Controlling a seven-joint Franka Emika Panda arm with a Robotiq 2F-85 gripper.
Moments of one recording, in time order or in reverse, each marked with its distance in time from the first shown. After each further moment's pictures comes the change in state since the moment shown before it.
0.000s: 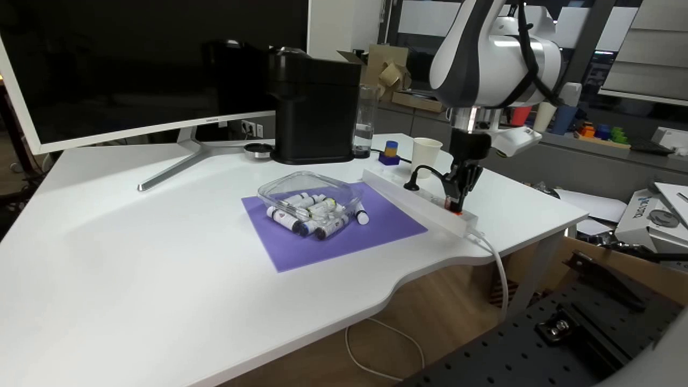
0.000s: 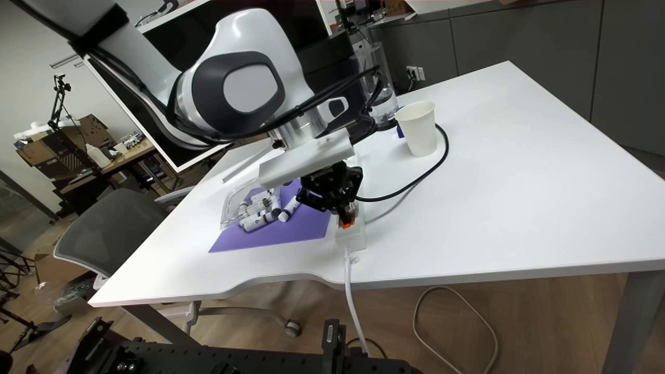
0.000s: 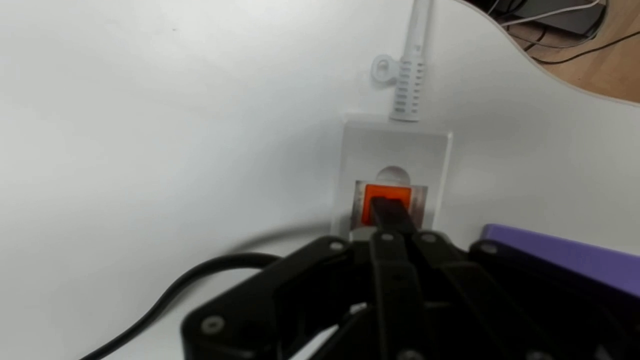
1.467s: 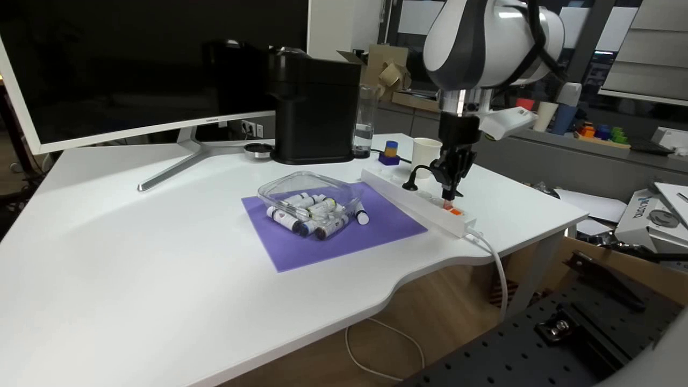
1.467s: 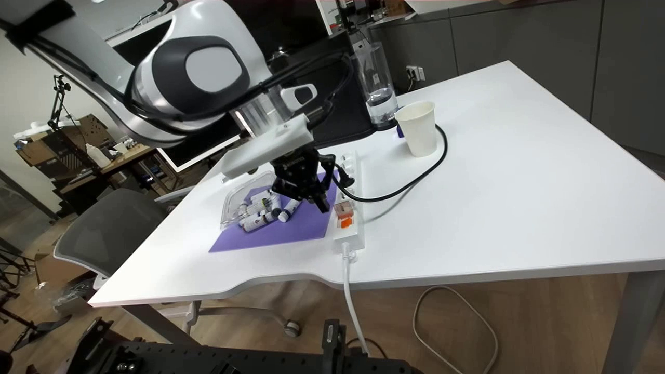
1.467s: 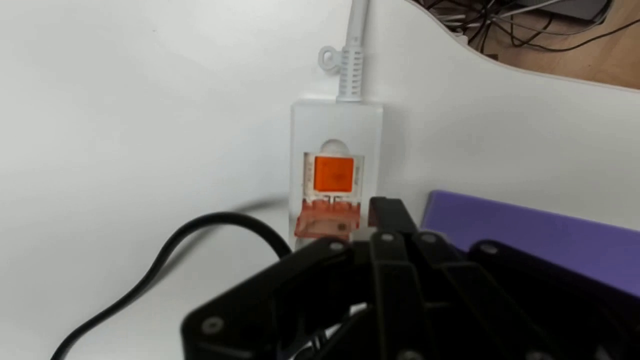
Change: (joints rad) arm 0.169 -0.131 -0.095 -0.085 -0.104 -0.020 0.207
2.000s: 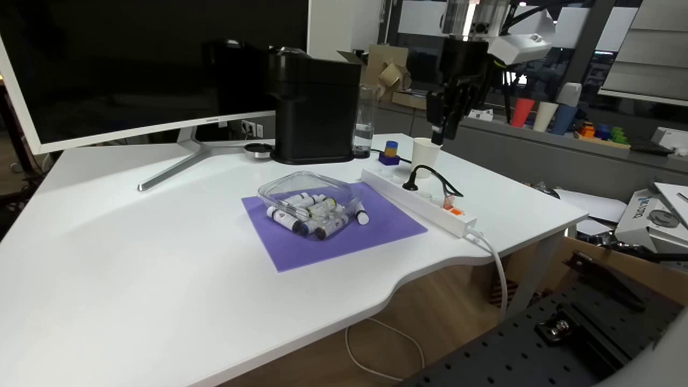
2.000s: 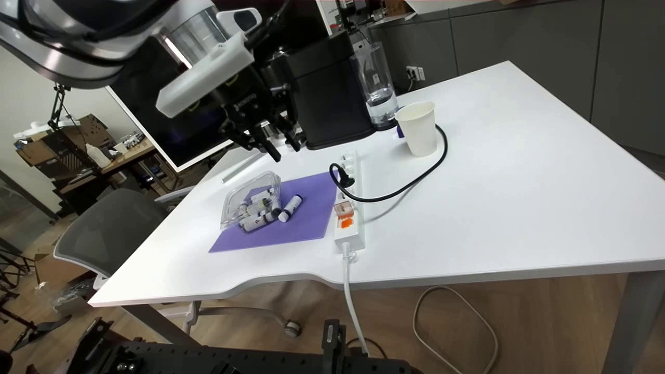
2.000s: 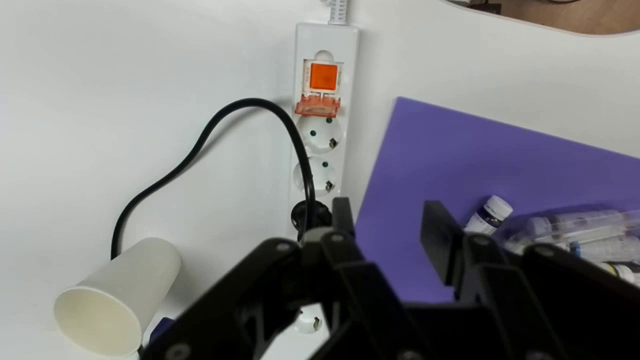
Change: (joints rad) arm 0.040 -0.348 0.022 -0.065 0.001 -0.158 0.000
